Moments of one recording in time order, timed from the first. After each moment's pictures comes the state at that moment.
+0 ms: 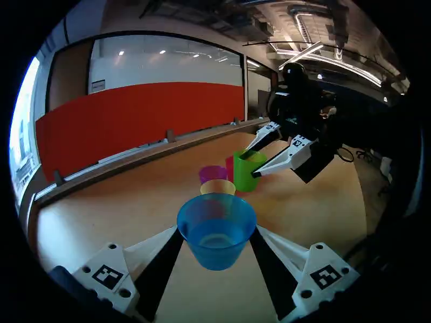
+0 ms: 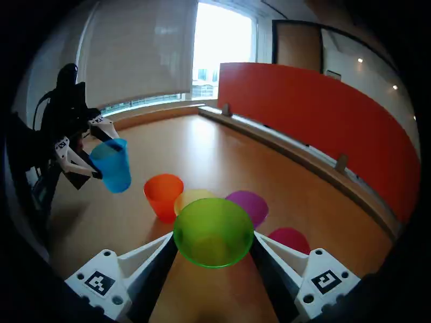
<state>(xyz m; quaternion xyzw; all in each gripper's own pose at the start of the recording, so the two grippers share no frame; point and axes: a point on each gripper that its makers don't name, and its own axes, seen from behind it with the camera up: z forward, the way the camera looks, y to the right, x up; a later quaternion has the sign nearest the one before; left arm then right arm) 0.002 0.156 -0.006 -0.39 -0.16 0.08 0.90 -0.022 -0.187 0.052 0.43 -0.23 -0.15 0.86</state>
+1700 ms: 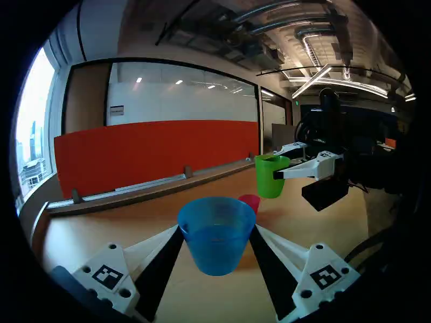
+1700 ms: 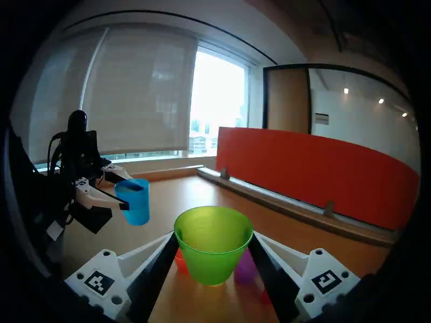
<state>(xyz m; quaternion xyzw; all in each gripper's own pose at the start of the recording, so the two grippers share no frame) 0.073 0.139 -0.014 -0.34 -0.07 0.04 0.94 0.090 -0.219 0.019 0.43 -0.08 -0.07 0.90</state>
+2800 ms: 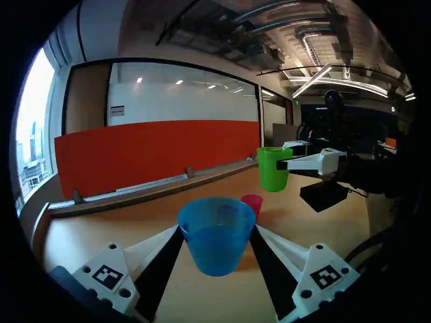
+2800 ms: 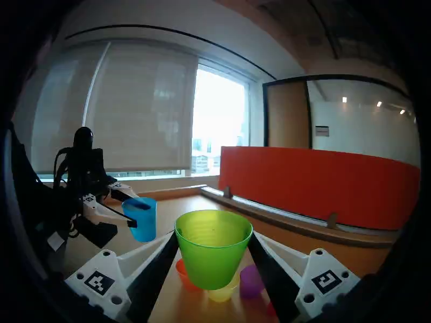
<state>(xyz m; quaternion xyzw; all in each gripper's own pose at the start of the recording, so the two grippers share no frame) 0.072 0.134 -0.008 -0.34 -0.07 0.04 0.94 0.114 -0.239 0.017 0.44 -0.03 -0.04 0.90</state>
